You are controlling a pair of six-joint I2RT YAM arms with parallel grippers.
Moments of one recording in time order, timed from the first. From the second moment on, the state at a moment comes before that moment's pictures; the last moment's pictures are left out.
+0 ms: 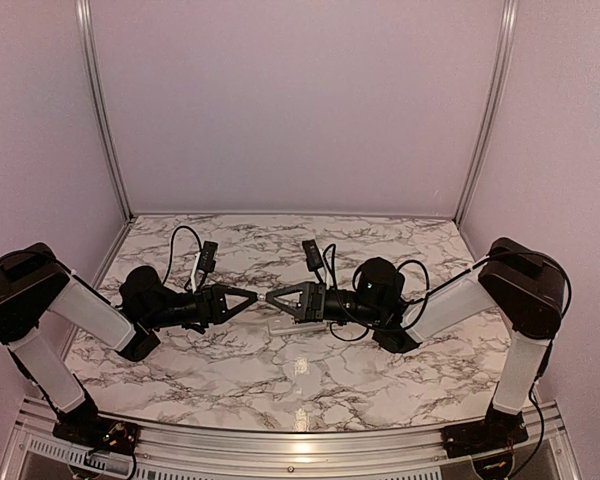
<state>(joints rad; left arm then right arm) -0.68 1.65 0.42 1.36 0.69 -0.77 0.91 1.86 0.80 1.14 -0.58 0.94</state>
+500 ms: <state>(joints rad) -0.67 1.65 0.42 1.40 0.73 -0.80 0.90 1.86 0.81 1.16 -0.62 0.92</state>
